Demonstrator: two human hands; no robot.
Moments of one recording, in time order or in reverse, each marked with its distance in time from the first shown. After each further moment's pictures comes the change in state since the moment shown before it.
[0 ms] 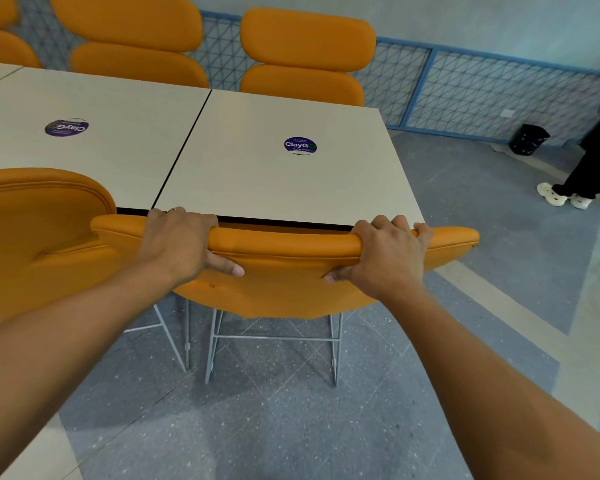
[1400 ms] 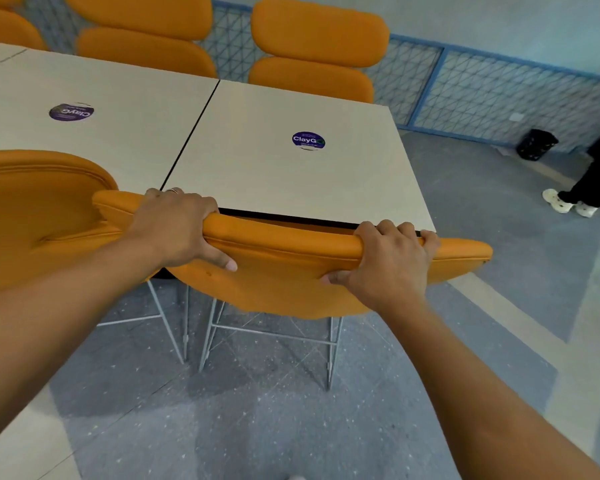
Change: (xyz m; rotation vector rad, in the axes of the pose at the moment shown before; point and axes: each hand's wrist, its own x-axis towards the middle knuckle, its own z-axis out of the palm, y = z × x) left_hand 0.012 -0.028 0.002 -0.032 0.022 0.075; right_hand -0.012 -0.022 0.003 0.011 0.070 0.031
